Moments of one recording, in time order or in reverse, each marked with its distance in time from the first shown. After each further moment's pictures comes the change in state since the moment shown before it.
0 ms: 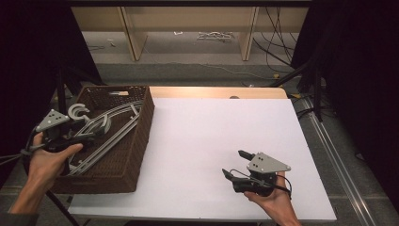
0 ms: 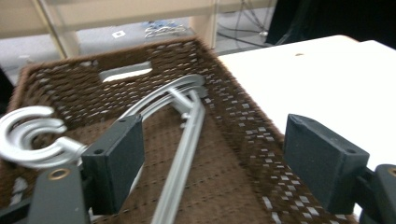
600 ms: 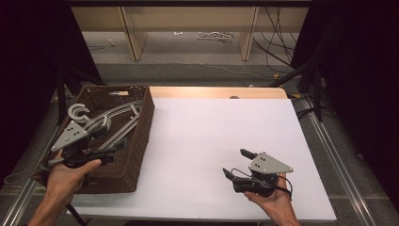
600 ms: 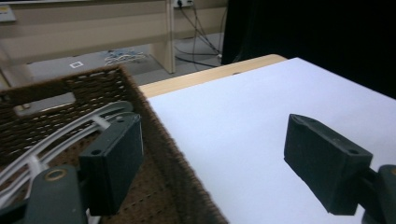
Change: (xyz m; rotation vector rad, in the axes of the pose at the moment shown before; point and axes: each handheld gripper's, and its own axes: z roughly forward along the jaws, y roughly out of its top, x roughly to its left) left arm -0.066 -0.007 -0.006 -0.102 -0.161 0.043; right arm 0.002 0.001 -0.003 -0.024 -0.013 0.031
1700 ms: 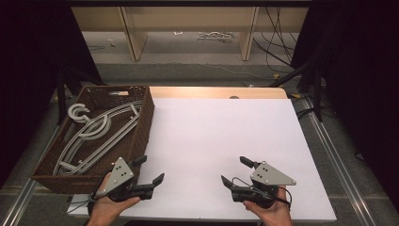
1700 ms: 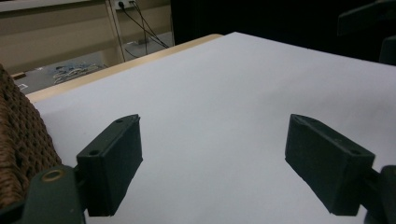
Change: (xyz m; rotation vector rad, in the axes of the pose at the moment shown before) left arm -0.077 -0.080 0.036 -0.017 -0.169 0.135; right arm 0.019 -0.014 -0.009 -0.063 0.004 0.060
